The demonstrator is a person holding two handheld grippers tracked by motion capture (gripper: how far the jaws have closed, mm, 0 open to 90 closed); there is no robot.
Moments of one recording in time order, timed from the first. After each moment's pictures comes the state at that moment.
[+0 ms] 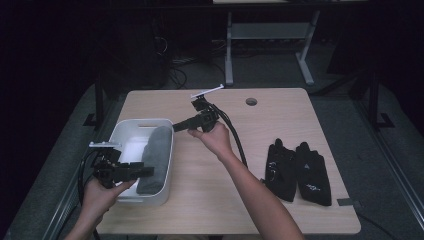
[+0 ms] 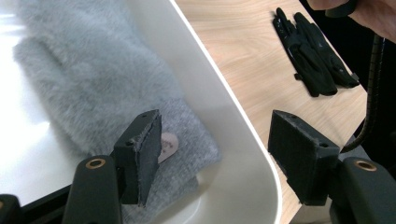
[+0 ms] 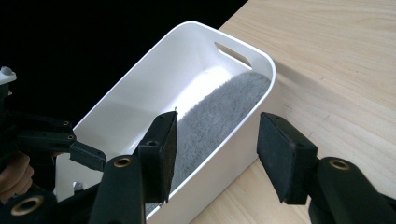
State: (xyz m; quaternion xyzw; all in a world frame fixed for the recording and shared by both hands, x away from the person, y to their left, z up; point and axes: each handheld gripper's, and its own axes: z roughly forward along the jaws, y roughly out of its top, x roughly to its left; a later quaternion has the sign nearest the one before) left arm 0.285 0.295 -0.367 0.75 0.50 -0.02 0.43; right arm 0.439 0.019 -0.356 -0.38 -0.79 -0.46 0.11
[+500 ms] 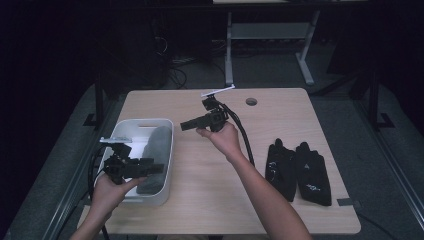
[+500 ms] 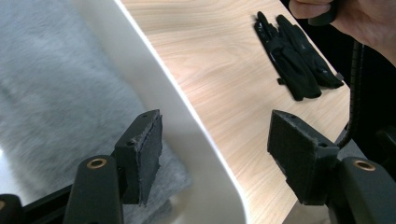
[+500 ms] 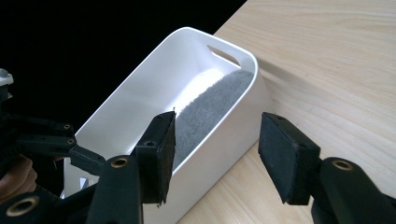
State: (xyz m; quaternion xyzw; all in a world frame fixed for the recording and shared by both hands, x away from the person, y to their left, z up) left arm 0.290 0.268 -0.356 0.77 0.47 -0.03 0.44; right arm 0.436 -0.008 -0.353 -0.39 -0.78 -0.48 0.11
